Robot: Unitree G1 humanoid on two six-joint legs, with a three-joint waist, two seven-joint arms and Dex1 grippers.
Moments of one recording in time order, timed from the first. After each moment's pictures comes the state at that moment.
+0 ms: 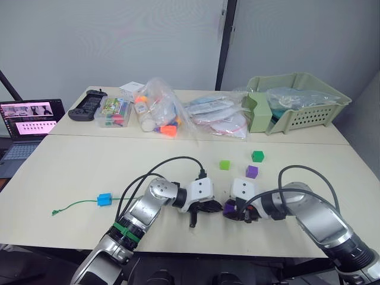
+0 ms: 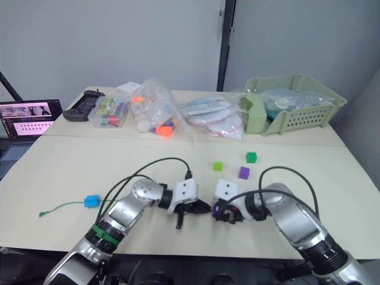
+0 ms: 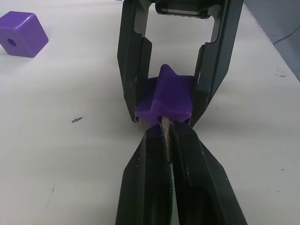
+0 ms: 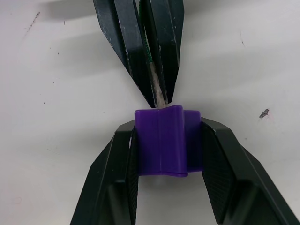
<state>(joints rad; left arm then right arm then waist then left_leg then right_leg) -0.55 0.28 -0.45 0.15 -0.02 0.24 -1.14 -0.38 -0.76 0.34 -0.37 0.10 0.77 1.04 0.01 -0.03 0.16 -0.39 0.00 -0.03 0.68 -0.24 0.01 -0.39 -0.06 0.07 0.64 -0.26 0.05</state>
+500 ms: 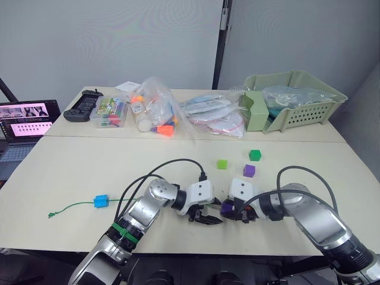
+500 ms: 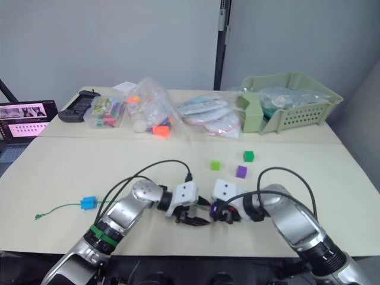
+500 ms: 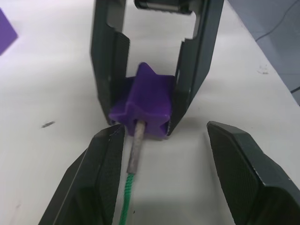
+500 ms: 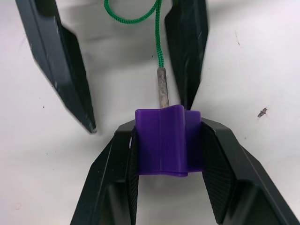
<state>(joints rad) -0.55 0.34 -0.43 0.08 -0.07 0.29 -1.17 -0.38 -0.76 0.35 -0.38 0.10 0.77 1.01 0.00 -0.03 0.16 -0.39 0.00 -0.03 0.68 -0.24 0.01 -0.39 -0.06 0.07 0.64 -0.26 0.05</state>
